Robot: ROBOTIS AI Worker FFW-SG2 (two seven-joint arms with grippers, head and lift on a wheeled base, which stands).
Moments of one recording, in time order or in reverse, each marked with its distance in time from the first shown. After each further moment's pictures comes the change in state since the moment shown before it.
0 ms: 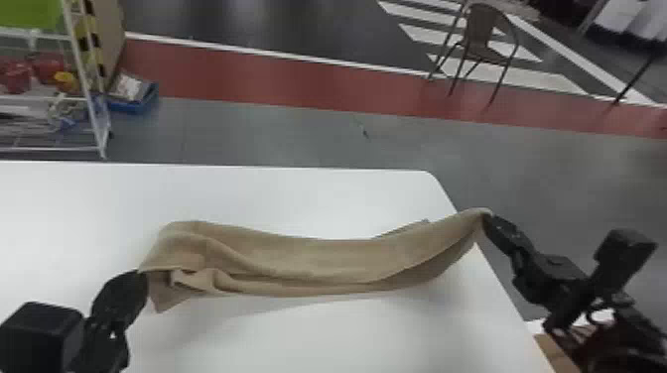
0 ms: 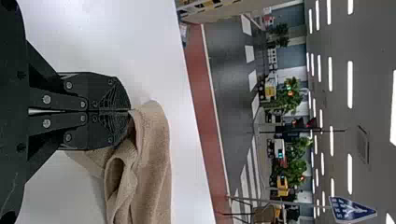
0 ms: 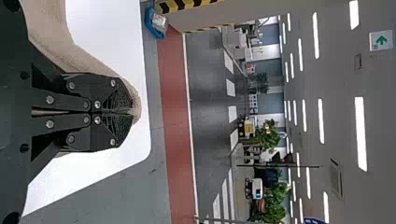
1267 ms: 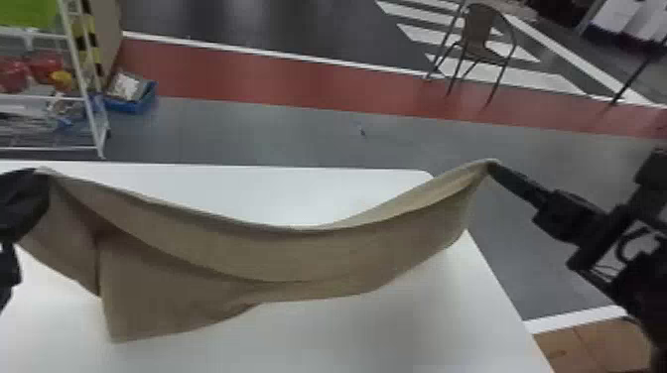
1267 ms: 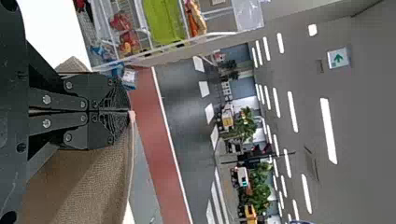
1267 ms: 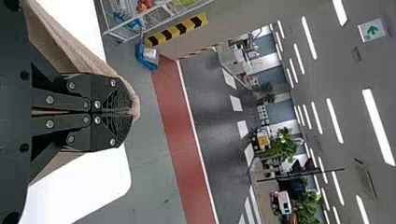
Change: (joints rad) left arm -0.059 -0.006 0.166 -0.318 -0.046 0.184 -0.085; right arm -0.277 -0.094 -0.049 -0.186 -0.088 0.616 -0.001
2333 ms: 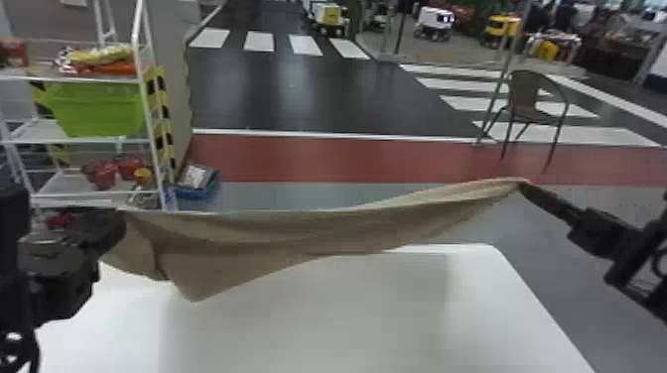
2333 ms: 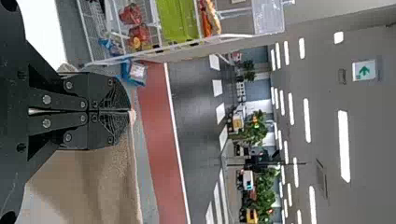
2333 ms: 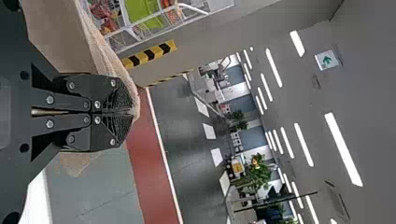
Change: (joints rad) left arm -0.361 0.010 0.090 0.139 0.139 0.290 -0.072; right arm -0.222 -0.092 0.110 0.432 -0.070 -0.274 0.014
